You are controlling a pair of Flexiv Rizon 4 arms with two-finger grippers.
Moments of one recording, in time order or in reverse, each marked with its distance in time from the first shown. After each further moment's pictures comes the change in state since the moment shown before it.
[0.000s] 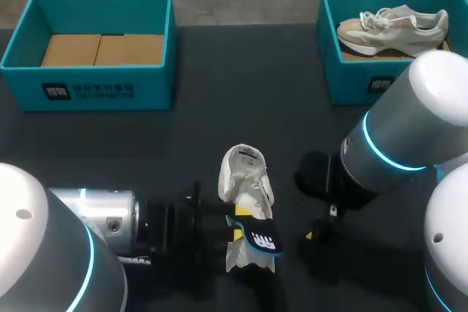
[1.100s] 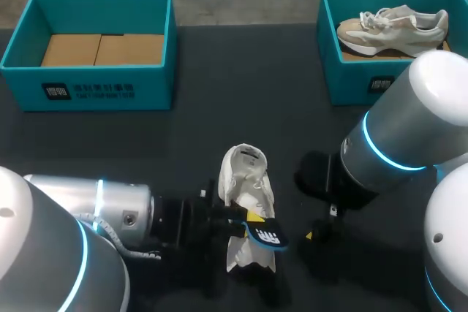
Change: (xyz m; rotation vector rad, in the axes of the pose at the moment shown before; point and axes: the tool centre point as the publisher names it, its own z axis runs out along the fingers) left arm 0.003 0.003 0.019 -0.008 0.056 0.035; right arm 0.000 0.000 0.000 0.000 0.000 0.000
